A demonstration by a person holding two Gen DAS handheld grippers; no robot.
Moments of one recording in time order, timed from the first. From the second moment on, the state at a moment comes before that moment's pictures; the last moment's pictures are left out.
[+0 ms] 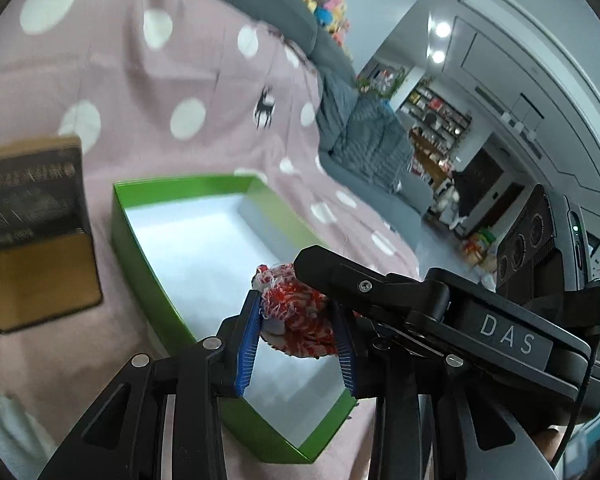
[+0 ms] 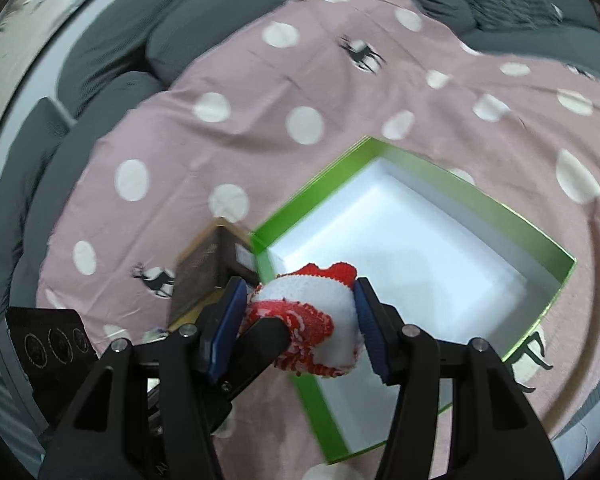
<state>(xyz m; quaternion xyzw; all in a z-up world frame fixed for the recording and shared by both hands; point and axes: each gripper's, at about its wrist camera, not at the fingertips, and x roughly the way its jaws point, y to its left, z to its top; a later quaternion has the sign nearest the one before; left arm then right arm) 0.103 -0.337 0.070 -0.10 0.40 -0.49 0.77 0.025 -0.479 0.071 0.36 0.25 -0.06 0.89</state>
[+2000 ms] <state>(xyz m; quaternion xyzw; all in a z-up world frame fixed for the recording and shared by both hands) 0.030 0.069 0.011 -0.17 0.46 0.01 0.87 0.104 -0.233 0.017 0.15 0.46 0.08 0.87</state>
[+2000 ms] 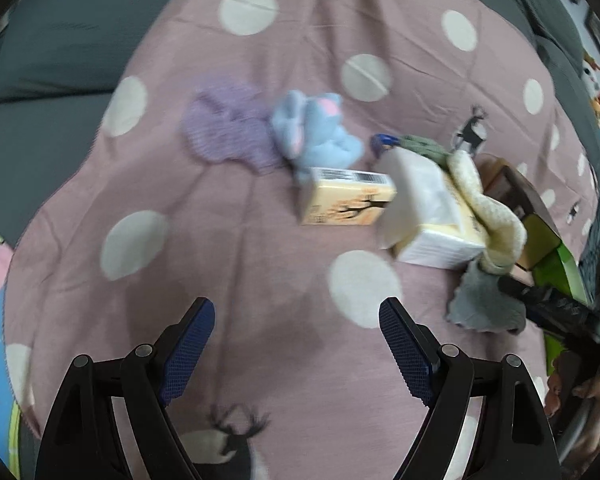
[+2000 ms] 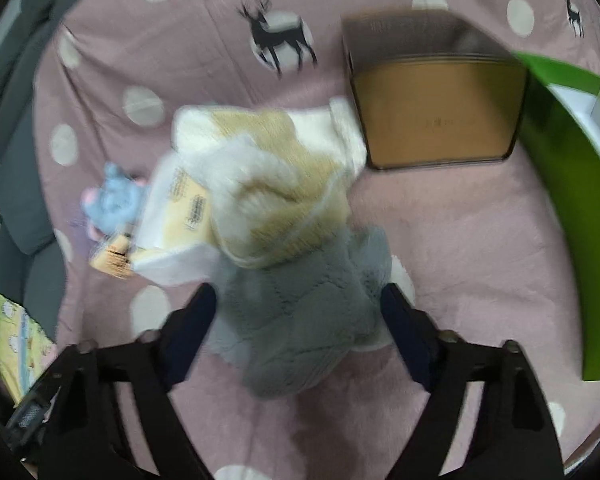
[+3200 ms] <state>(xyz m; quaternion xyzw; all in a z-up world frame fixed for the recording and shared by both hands) 0.019 0.015 -0.014 -0.19 0.50 -0.13 0.83 0.067 -0.162 -0.013 0.18 0.54 0.24 0.79</state>
